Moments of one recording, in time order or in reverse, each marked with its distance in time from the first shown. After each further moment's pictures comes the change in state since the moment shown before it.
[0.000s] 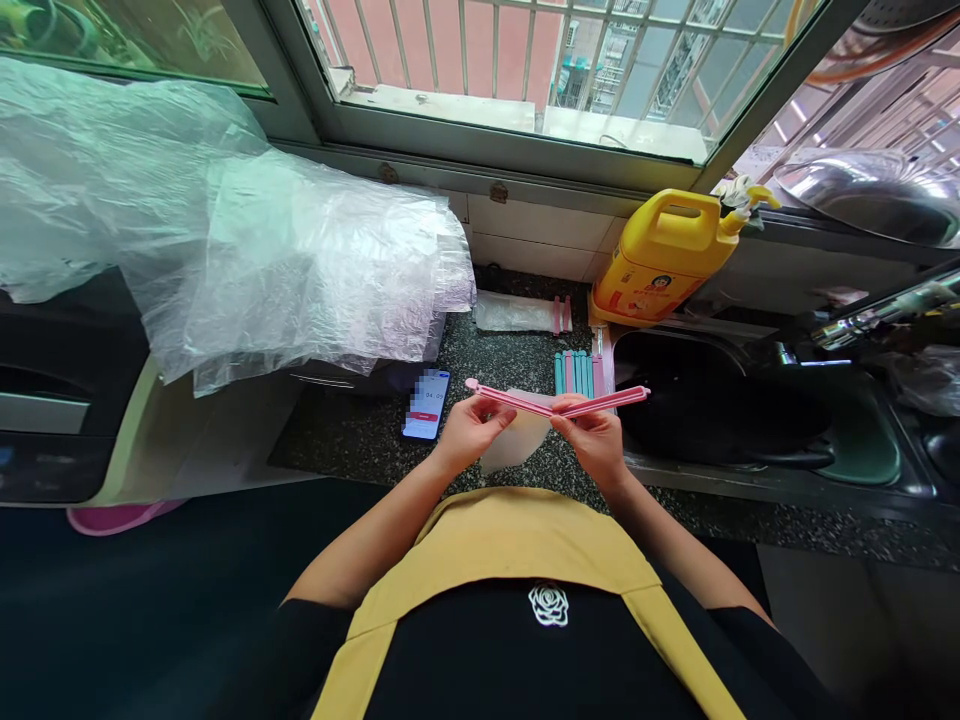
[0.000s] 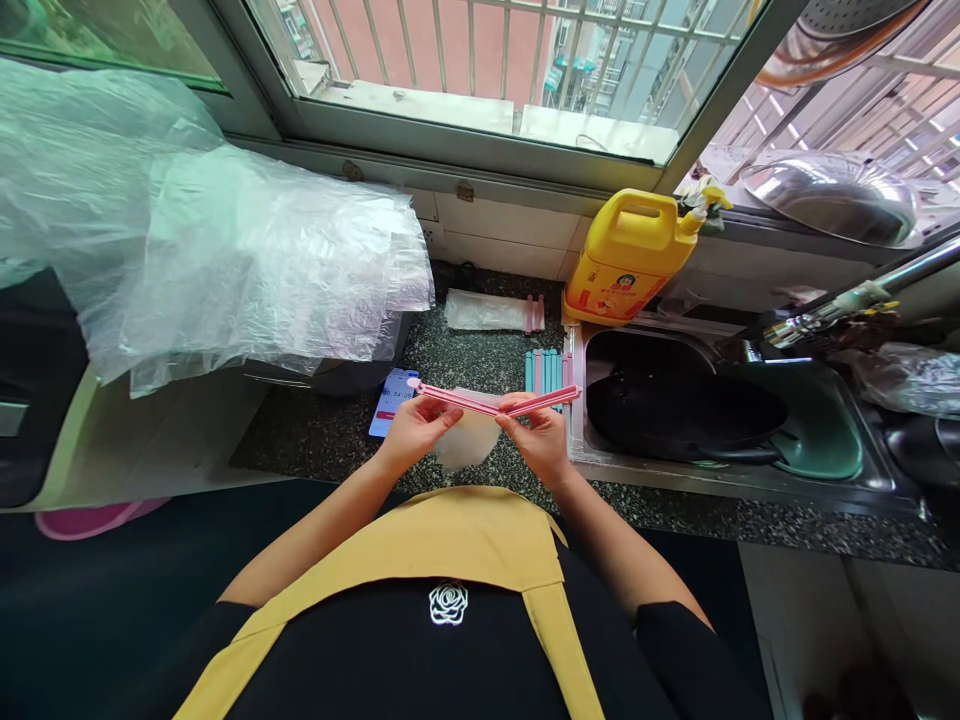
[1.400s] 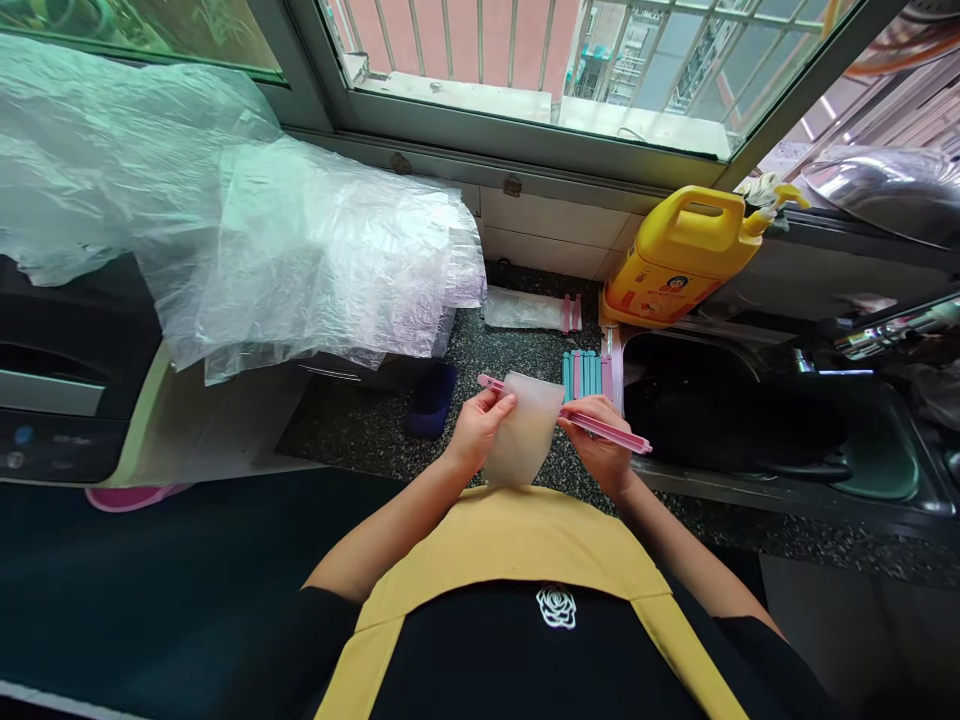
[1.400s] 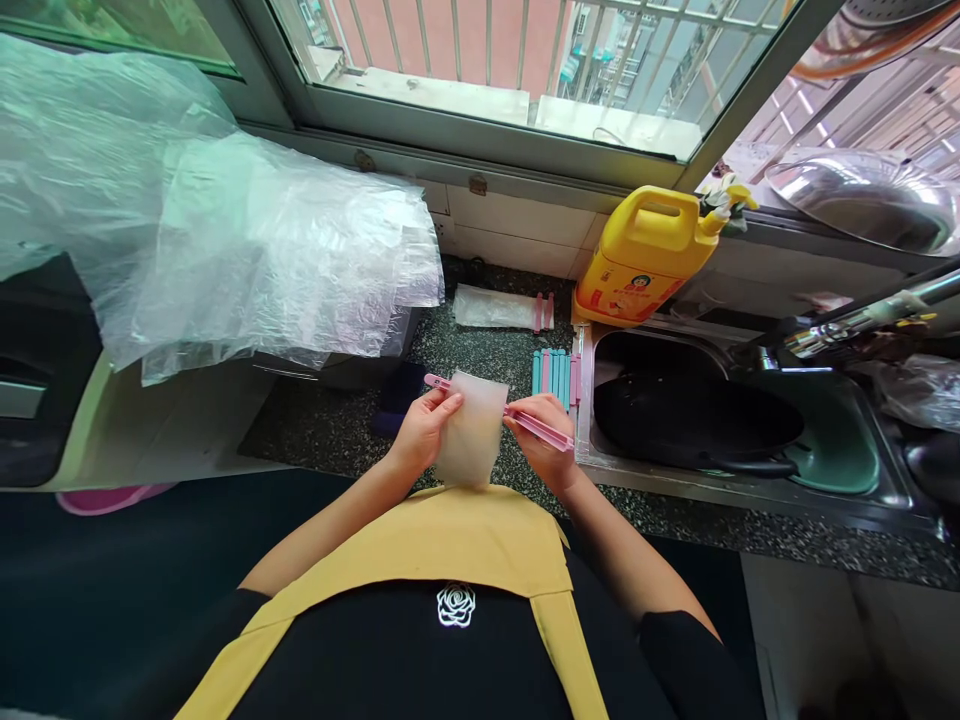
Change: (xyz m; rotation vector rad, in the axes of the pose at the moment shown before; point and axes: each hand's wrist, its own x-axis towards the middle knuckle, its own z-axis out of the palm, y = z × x) left_hand 0.000 -0.007 0.015 -0.500 0.102 -0.235; right_hand 0.003 -0.005 -0.005 -0.372 -0.024 -0.317
